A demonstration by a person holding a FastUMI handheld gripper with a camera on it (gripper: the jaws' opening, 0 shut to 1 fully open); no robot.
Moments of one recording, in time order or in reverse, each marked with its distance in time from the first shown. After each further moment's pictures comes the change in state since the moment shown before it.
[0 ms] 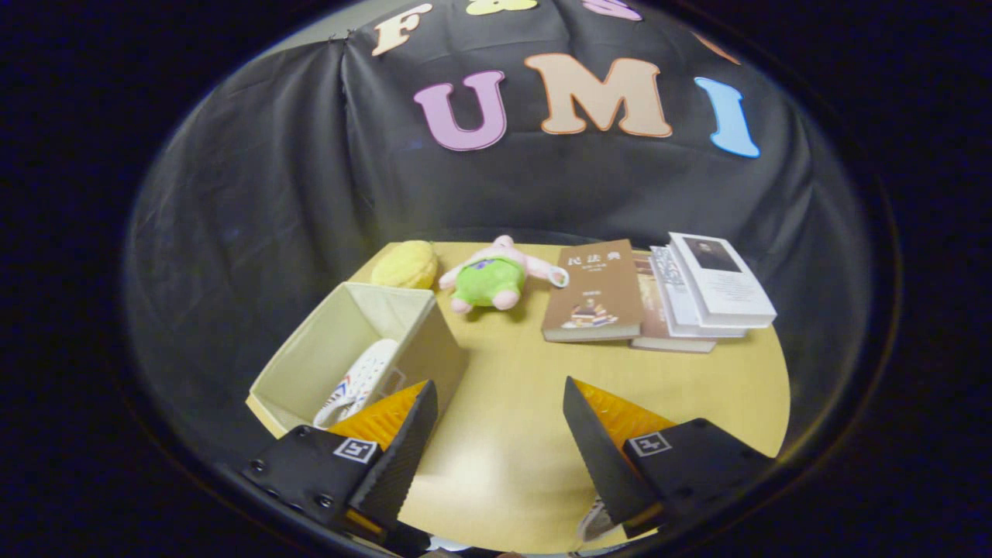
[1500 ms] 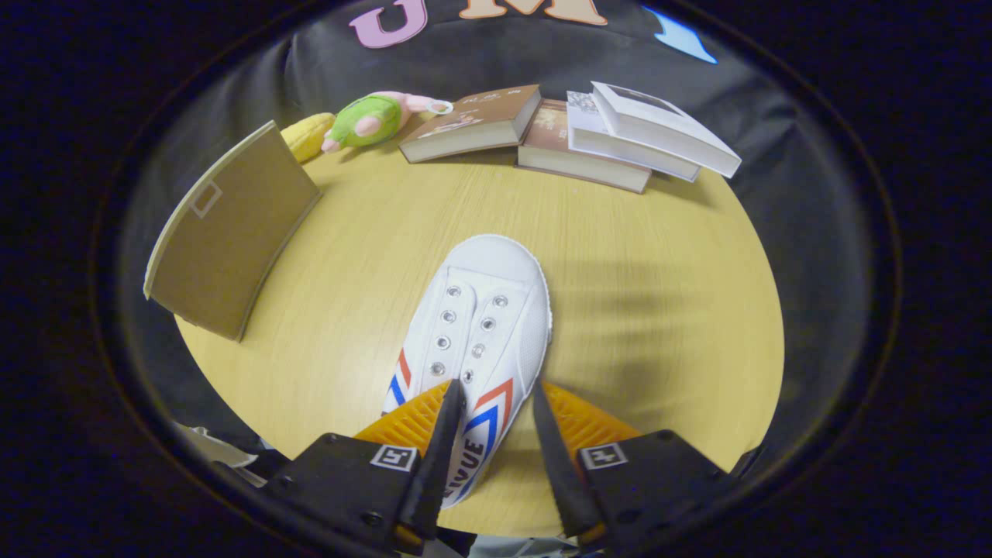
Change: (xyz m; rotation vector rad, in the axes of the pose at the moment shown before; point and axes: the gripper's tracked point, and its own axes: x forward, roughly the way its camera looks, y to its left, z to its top) arm 0.026 -0.167 -0.196 -0.018 0.419 -0.120
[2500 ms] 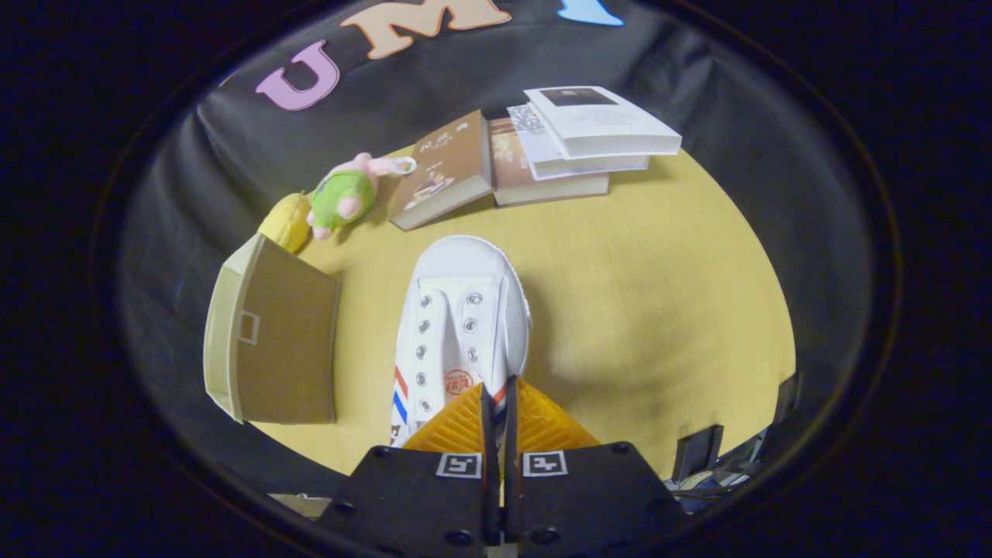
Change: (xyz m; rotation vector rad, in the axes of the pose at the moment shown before) arm -0.073 0.044 0.059 0.331 -0.003 0.042
